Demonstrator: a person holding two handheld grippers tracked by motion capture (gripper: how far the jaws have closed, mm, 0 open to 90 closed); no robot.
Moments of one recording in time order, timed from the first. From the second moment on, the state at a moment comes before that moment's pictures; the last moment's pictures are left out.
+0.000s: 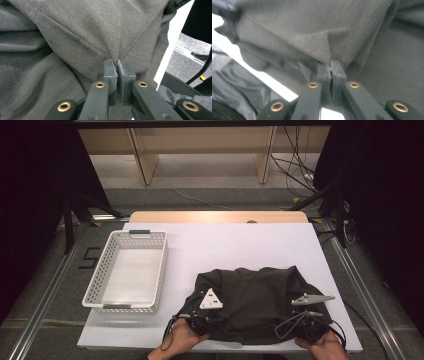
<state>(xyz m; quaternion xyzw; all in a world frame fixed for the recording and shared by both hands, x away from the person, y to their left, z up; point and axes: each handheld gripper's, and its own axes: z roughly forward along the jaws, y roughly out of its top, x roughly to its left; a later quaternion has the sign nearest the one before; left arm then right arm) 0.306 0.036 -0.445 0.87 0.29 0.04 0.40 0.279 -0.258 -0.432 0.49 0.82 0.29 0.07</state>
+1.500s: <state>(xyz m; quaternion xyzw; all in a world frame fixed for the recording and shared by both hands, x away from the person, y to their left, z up) 0.307 0.044 -0.411 0.86 0.27 0.05 0.43 0.300 -0.266 -0.407 0.51 0.77 0.36 0.13</state>
